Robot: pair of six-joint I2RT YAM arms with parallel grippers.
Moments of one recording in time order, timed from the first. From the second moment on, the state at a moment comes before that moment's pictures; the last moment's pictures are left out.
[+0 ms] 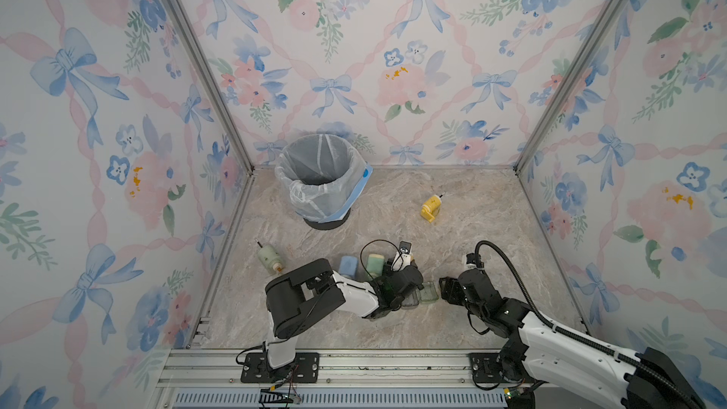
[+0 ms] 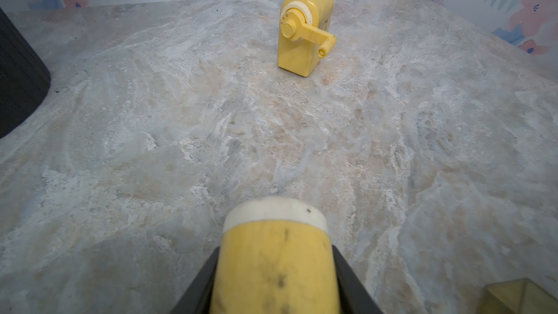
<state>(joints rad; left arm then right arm) -1.13 1.87 0.82 0.48 -0.70 -0.46 0.72 0.88 0.25 -0.18 0.30 0.75</state>
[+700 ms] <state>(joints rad) -1.11 1.91 0.84 0.50 -0.74 -0.45 0.71 0.82 0.30 -0.25 0.30 0.75</state>
